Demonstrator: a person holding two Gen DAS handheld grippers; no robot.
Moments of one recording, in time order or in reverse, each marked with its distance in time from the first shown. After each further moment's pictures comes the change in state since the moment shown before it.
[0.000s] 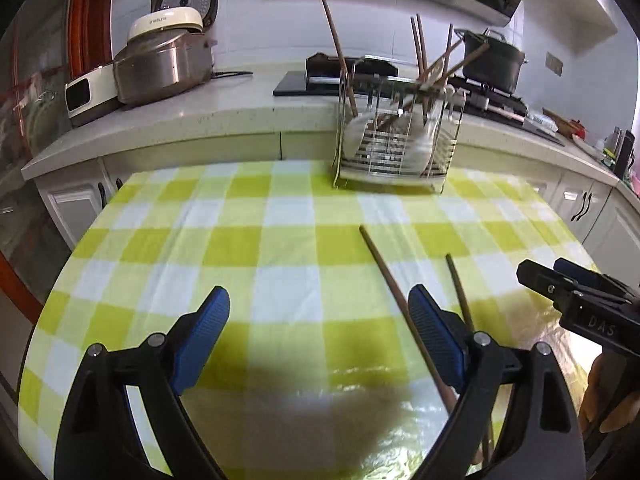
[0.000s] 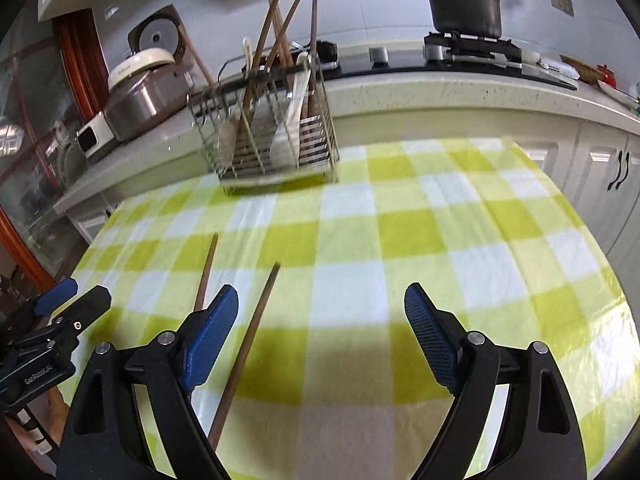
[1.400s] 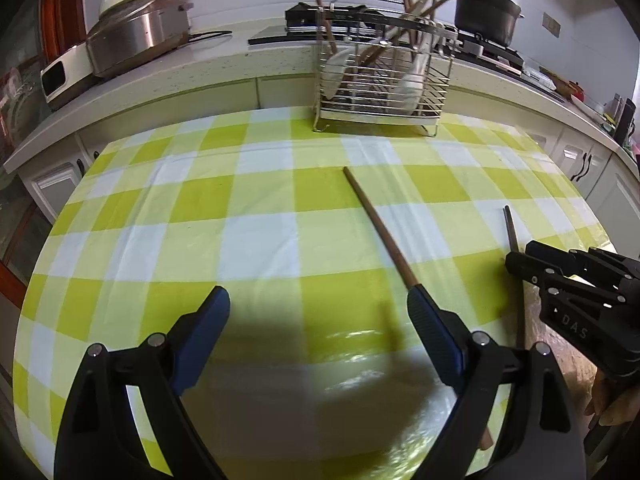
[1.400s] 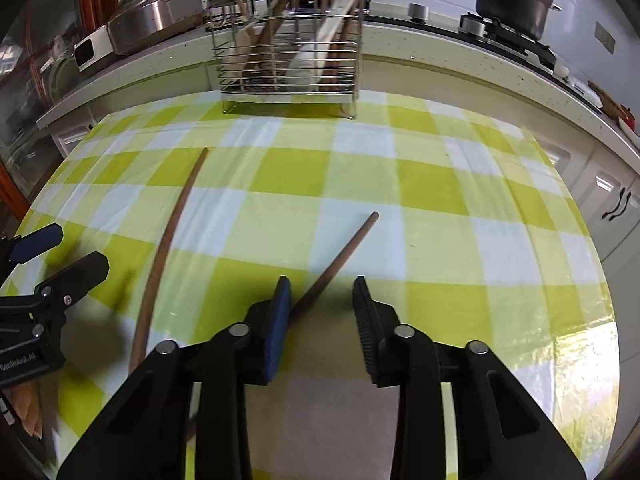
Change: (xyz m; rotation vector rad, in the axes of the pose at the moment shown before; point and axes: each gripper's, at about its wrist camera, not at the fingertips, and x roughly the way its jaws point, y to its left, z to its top) left arm 0.031 -0.019 -0.012 0.048 0.159 -0.027; right arm 0.030 0.014 -0.018 -0.181 0.175 -0.077
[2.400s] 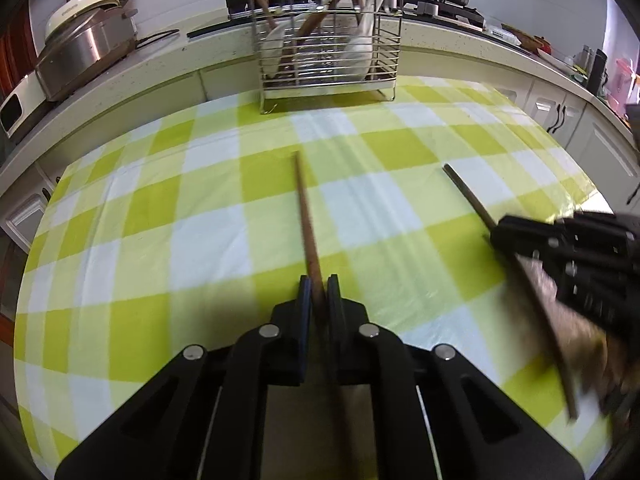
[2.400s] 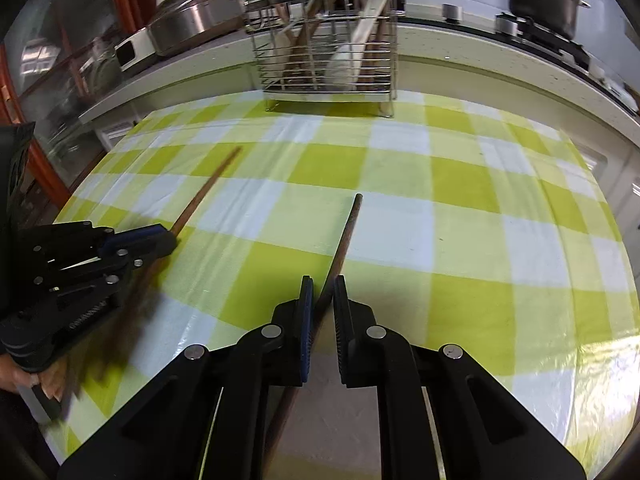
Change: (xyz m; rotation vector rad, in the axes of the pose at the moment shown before) left arm 0.017 -0.015 -0.004 0.146 0.071 -0.078; right arm -0.003 -0.002 -0.005 -0.055 -0.002 0.198
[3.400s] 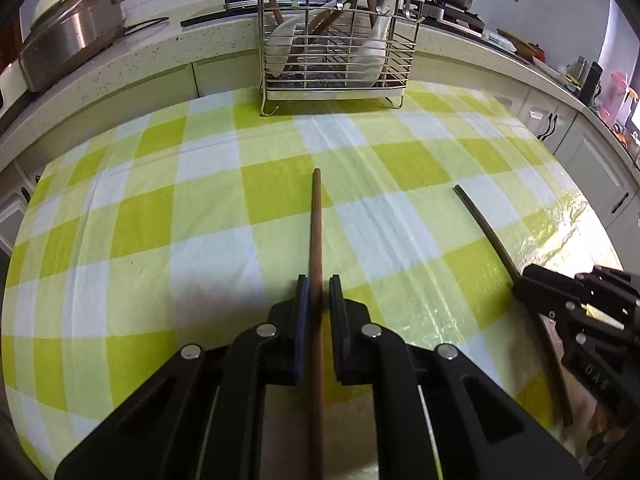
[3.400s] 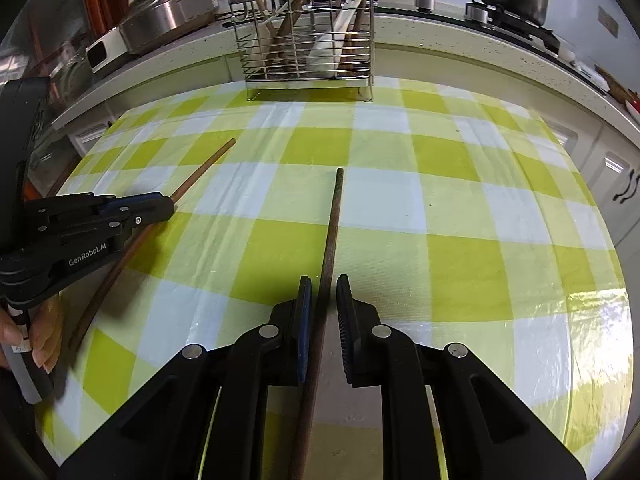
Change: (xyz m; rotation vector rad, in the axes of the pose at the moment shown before) left arm 0.018 0.017 0.025 -0.017 0.028 -0.072; right arm -0.009 0.019 -0.014 0.083 0.022 -0.153
